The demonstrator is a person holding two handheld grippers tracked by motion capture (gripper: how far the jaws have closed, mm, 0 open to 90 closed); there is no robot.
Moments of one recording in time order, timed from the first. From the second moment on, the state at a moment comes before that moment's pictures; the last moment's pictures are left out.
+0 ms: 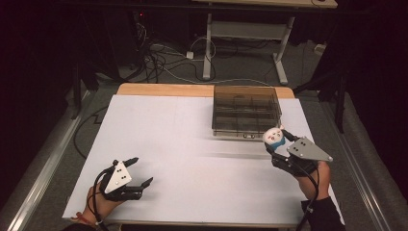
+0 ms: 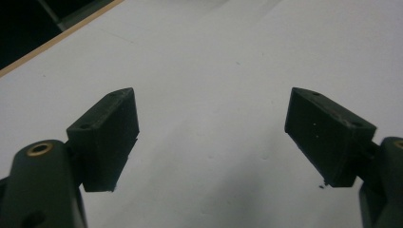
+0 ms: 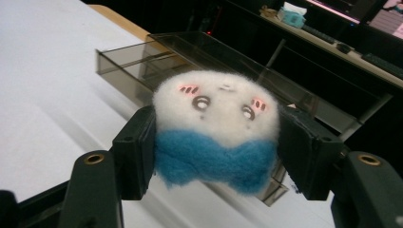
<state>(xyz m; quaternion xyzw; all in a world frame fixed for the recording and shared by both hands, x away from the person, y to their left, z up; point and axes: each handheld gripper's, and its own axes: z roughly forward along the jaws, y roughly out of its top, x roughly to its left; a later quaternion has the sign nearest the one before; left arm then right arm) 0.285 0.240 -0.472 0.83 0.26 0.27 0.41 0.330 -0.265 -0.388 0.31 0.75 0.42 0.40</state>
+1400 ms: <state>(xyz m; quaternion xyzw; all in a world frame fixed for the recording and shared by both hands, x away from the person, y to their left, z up) 0.286 0.240 -0.472 0.83 0.27 0.27 0.41 0.397 -0.268 -0.396 0.40 0.73 0.40 0.39</state>
